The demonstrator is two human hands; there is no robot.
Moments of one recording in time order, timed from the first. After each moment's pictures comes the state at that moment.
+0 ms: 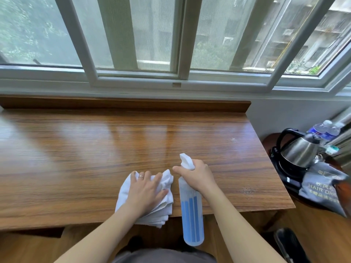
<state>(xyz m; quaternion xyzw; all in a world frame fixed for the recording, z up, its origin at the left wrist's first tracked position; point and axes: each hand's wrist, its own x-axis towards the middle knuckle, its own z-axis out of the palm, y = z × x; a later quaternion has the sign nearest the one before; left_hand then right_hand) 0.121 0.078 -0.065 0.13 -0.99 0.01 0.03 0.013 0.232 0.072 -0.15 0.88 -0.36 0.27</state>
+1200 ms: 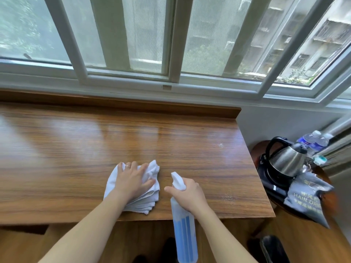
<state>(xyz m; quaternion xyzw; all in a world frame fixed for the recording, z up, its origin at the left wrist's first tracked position) 0.073 0.080 -0.046 0.23 -0.97 -0.06 -0.07 0.007 0.284 0.039 -0.18 0.87 -0.35 0.31</state>
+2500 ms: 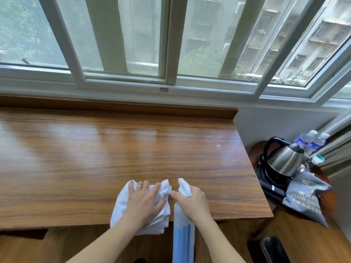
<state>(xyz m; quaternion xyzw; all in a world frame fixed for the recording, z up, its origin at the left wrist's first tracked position) 0.097 0.152 -0.059 0.17 -0.99 -0.01 0.02 0.015 0.309 0.031 -0.12 0.87 -0.39 0.28</state>
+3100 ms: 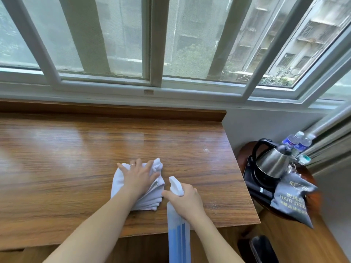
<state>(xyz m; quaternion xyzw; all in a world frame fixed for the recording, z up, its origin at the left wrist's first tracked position) -0.017 0.121 -0.046 0.25 -0.96 -0.04 -0.10 -0.029 0.310 0.048 -0.14 0.87 -0.37 0.28</state>
